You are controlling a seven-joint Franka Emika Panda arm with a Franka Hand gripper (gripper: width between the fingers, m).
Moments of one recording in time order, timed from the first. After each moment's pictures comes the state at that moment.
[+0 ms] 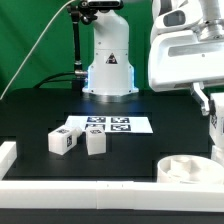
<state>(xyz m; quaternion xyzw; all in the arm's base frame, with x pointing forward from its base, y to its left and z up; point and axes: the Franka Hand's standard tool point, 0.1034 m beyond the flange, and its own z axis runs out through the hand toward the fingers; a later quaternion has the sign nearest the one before) 0.631 0.121 0.114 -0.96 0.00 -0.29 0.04</state>
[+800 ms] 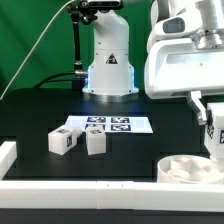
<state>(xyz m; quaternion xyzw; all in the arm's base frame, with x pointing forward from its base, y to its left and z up) 0.636 0.116 0.105 -0.96 -0.03 -0.29 0.03</state>
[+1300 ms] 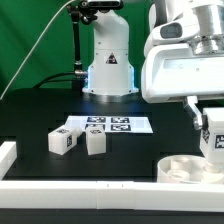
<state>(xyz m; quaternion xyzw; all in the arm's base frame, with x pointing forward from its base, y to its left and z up) 0.634 0.113 0.098 -0.96 -0.04 -0.28 0.03</state>
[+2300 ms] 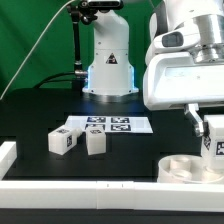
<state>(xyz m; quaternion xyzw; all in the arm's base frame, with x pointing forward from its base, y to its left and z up) 0.630 0.117 0.087 -0.95 -0.04 -0.30 0.03</state>
